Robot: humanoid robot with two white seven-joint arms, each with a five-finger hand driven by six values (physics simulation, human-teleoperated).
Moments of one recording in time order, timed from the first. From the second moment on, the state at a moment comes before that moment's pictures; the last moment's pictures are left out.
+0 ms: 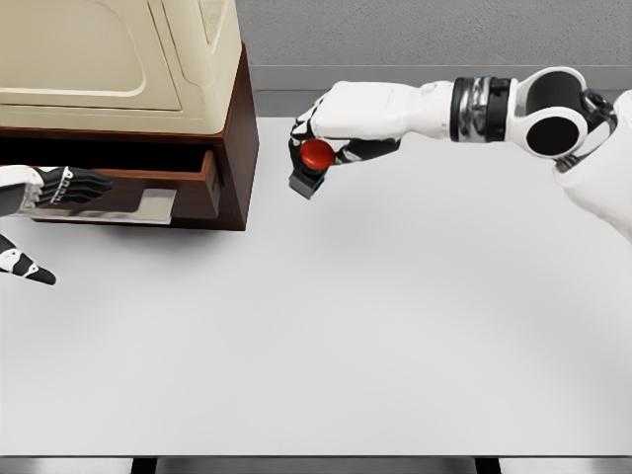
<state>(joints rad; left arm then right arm) -0.65 1.43 -0.83 -1.76 0.87 -0.08 -0.61 -1.06 -0.55 0.89 -1.48 0.16 -0.46 0.61</state>
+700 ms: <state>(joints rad) -0.61 1.49 -0.84 -1.76 1.00 -0.08 -0.61 -1.16 -0.47 0.96 -1.57 0.15 -0.34 0.61</state>
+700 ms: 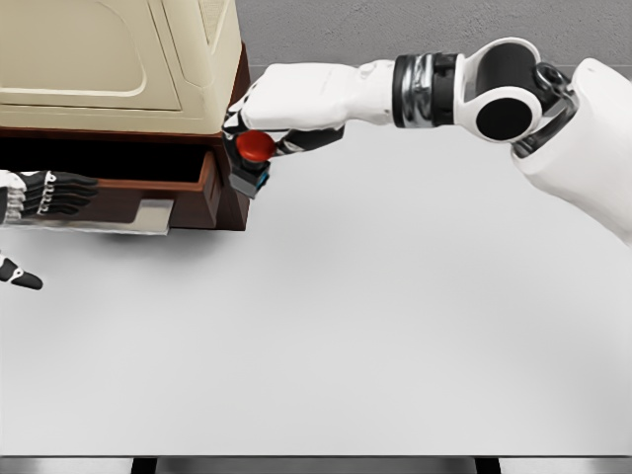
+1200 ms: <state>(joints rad) -0.60 1.50 -0.83 -1.76 1.03 -0.05 -0.61 -1.20 -0.44 0.97 -1.60 0.15 -0.32 0.61</state>
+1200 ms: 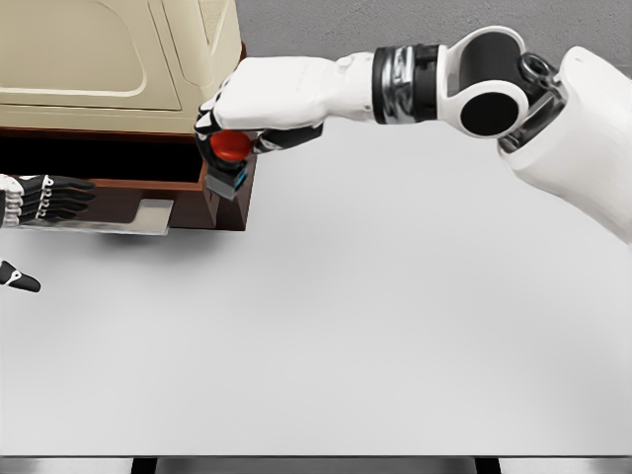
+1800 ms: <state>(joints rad) -0.56 1.50 -0.82 -1.77 1.10 -0.05 -0.61 -1.27 -0.32 0.99 -1.57 0.16 -0.24 0.61</state>
